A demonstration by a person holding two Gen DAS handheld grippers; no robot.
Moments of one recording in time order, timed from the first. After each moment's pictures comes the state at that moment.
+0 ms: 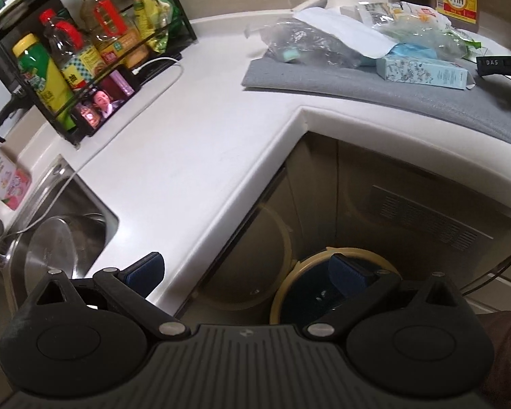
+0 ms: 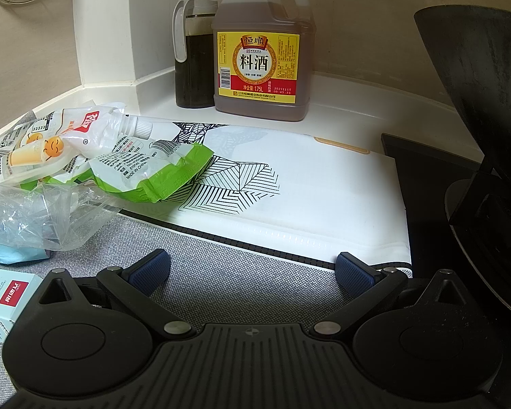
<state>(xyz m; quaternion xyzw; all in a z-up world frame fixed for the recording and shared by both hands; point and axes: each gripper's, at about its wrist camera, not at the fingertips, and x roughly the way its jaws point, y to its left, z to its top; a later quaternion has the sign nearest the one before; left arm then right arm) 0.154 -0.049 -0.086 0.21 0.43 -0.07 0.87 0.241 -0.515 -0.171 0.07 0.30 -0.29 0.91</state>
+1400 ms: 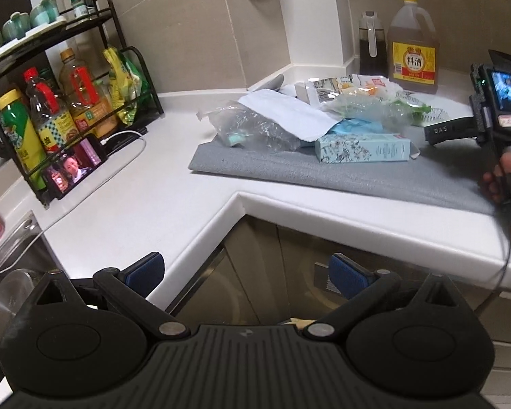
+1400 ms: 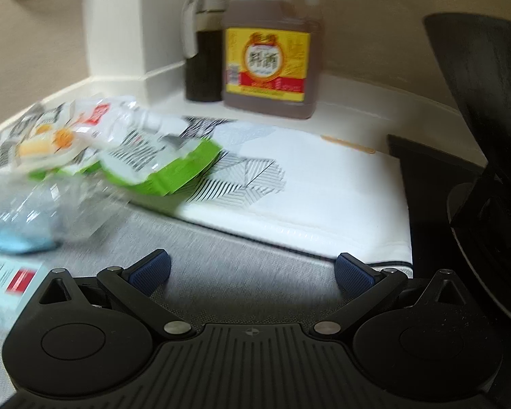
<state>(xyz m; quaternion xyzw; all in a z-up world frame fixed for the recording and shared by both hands) 0.139 -0.103 -0.074 0.17 0.32 -0.13 0.92 0.236 -0.505 -0.163 0.06 0.32 -0.27 0.91</state>
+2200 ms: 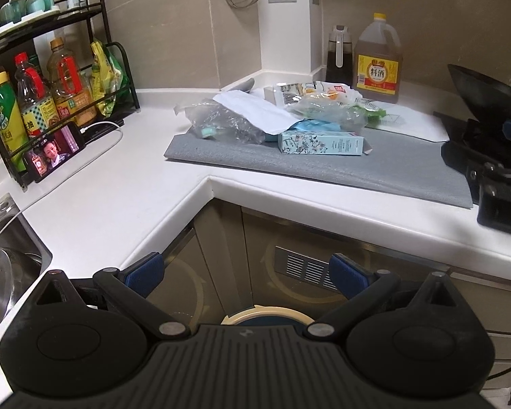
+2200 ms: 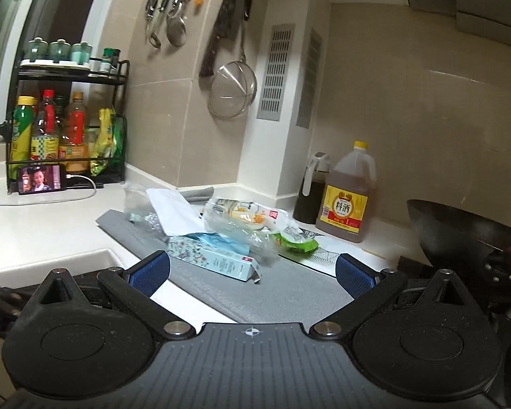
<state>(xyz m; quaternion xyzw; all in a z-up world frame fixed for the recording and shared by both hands) 0.095 -0.083 -0.064 0.12 0.32 -0.19 0.92 0.005 -0.298 -0.081 -0.08 0.13 -0.13 0.98</state>
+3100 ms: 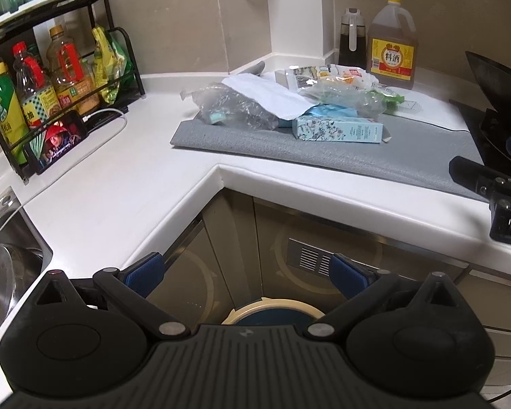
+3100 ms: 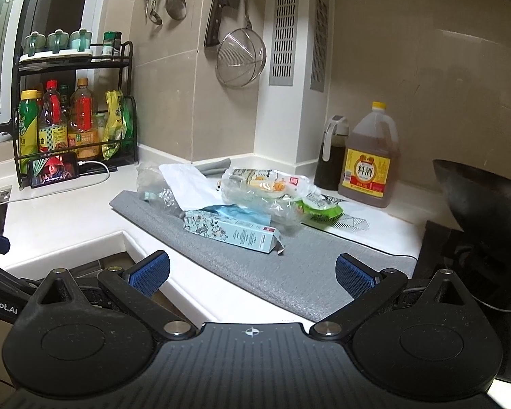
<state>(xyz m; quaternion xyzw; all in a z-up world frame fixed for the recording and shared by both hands) 0.124 -0.087 -0.076 0.13 0.35 -0.17 0.91 0.030 -0.311 -0.097 -0.04 0.18 -0.11 0.98</state>
